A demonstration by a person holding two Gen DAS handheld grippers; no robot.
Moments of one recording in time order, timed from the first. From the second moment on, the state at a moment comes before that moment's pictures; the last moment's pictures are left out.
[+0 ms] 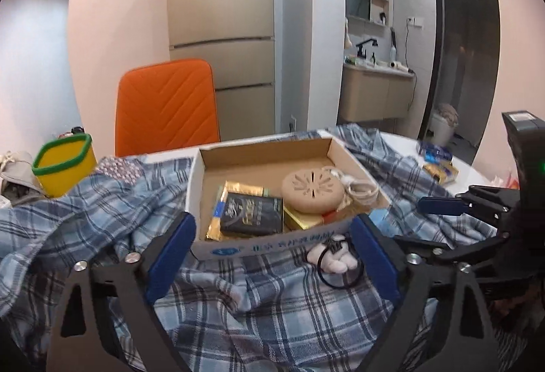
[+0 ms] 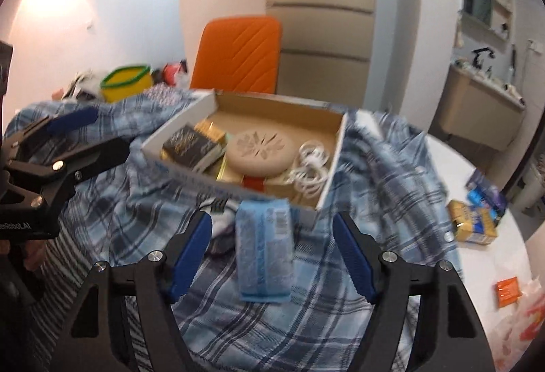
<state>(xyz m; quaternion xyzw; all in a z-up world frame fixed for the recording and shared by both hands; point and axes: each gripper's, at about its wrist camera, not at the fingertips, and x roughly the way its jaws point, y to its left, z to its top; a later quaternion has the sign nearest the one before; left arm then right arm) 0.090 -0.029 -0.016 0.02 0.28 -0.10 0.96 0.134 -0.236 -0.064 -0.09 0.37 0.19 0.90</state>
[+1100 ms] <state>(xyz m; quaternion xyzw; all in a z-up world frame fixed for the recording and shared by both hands) 0.144 -0.071 -0.057 0.05 0.44 -0.23 0.87 0.127 -0.250 -0.062 -0.07 0.33 0.15 0.93</state>
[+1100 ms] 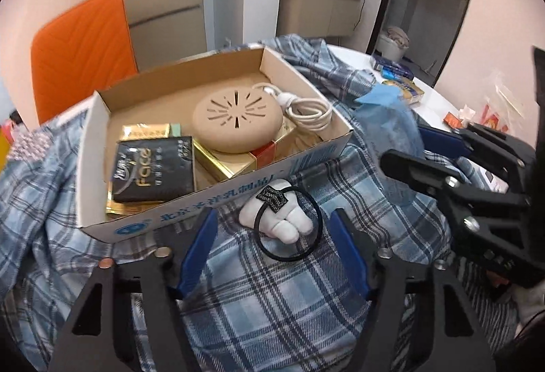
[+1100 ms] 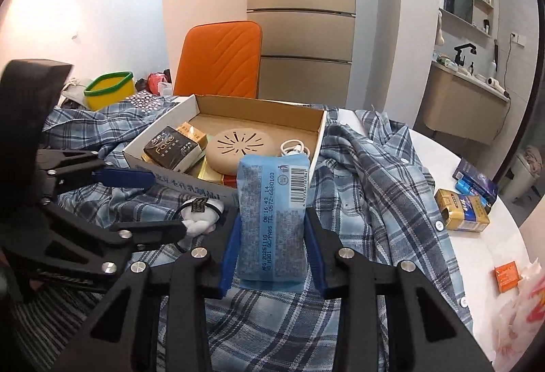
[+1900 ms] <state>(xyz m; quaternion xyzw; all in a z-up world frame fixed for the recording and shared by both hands) 0.157 -0.080 -0.068 0.03 0.46 -0.25 0.85 0.128 -0.256 -0.064 -0.05 0.34 0.16 0.93</state>
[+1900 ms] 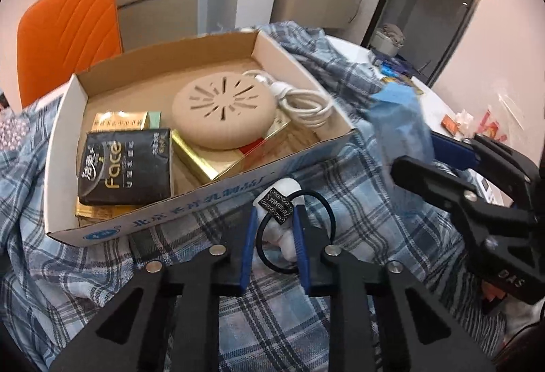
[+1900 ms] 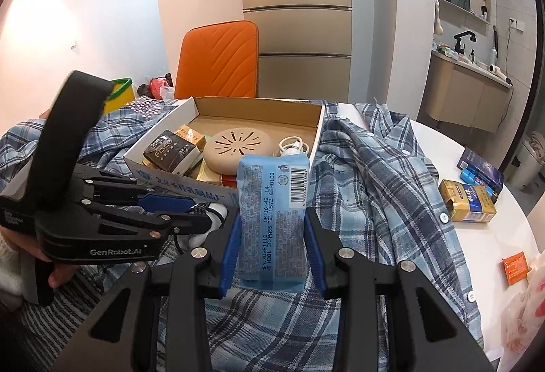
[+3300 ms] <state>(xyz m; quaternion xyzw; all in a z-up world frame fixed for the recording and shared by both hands) 0.115 -0.023 0.058 0.01 0.20 -0.11 0.97 0.110 -0.225 0.034 -0.05 0.18 0.15 0.97</state>
